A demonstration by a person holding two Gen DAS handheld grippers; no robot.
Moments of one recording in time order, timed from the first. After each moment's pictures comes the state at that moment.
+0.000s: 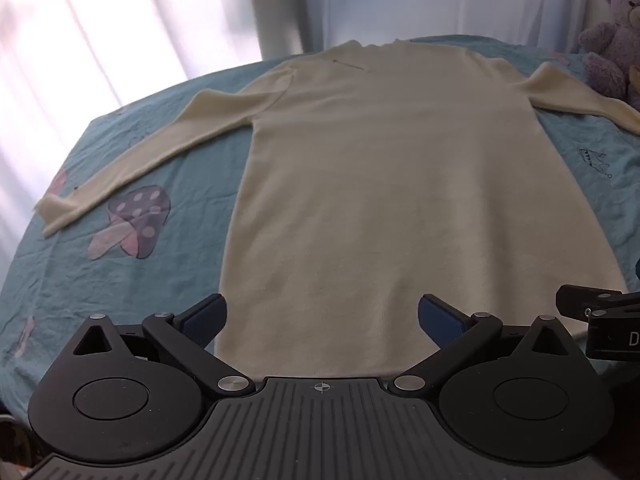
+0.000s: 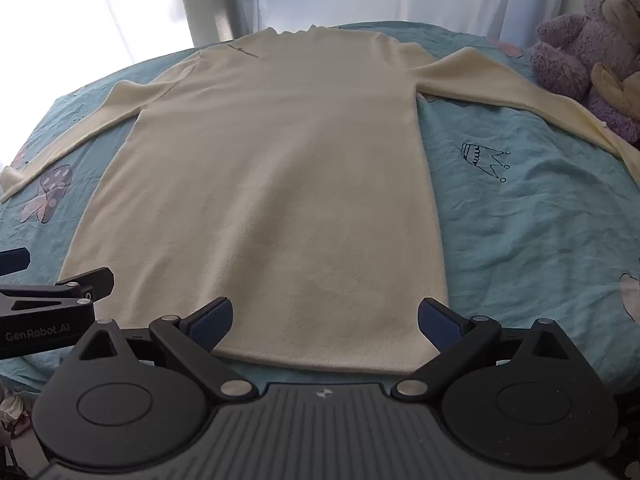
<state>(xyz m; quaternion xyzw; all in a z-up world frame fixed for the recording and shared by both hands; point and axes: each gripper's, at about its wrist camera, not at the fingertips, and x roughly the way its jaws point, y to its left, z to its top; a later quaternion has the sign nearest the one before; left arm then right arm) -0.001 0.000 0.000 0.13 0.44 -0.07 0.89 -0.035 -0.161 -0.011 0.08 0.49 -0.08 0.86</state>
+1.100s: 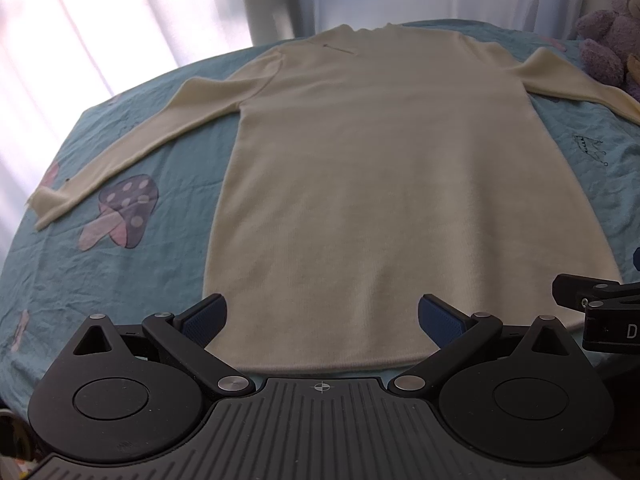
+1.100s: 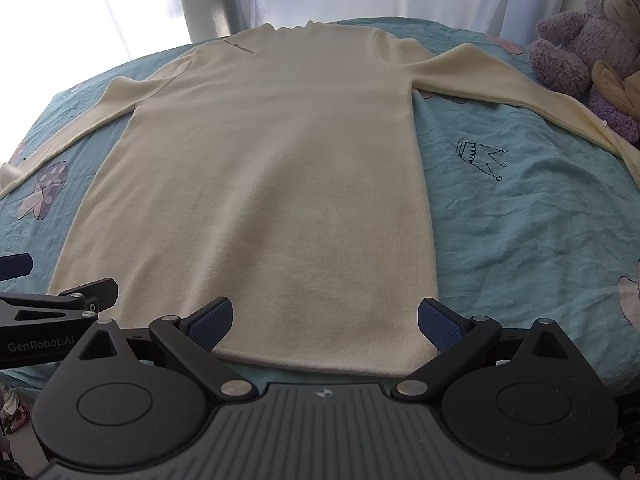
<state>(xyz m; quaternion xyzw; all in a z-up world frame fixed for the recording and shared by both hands) 0.001 -0.006 -0.008 0.14 0.47 -0.07 0.87 -0.033 -0.164 -0.012 0.08 0.49 -0.07 0.86</state>
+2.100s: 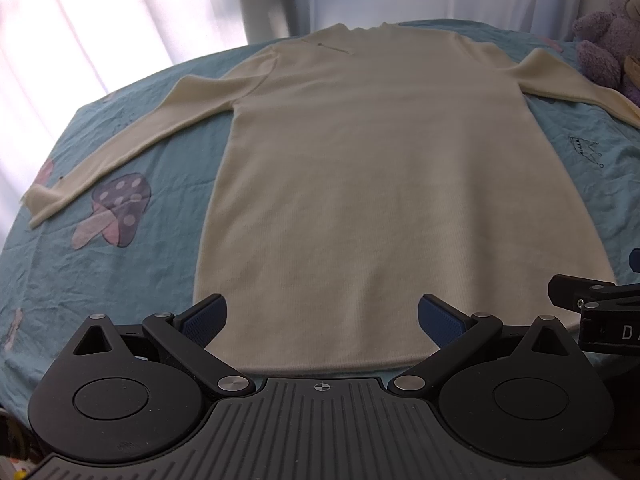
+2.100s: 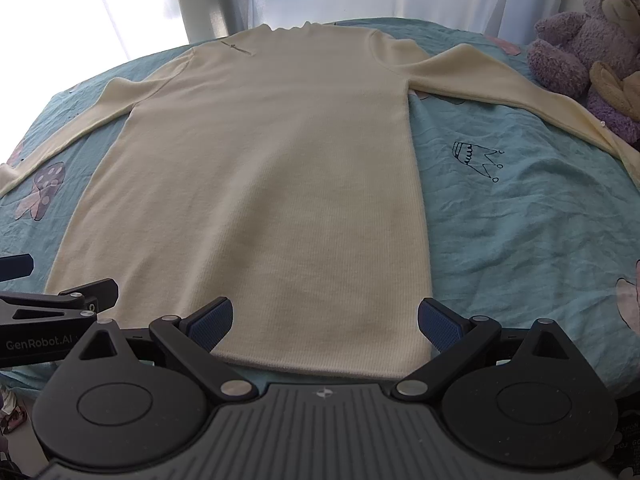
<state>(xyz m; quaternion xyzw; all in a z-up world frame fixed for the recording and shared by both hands) 0.003 -0.009 -0.007 0.13 0.47 -0.08 0.87 -0.032 -0.166 -0.012 0.08 0.49 -0.08 0.86</state>
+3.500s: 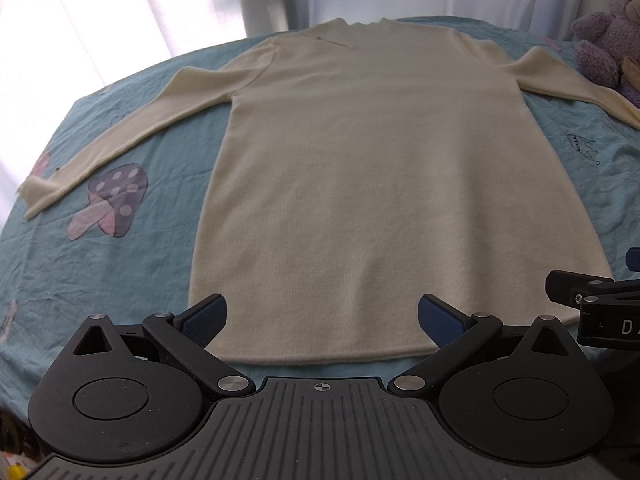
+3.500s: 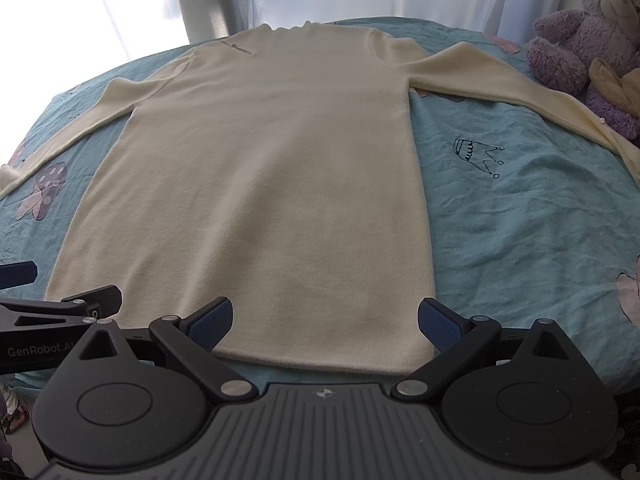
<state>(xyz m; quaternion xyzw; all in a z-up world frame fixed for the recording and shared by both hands) 0.000 -0.006 -0.010 0.12 0.48 -0.08 0.87 -0.036 -0.165 -0.013 0.08 0.49 -0.08 0.86</state>
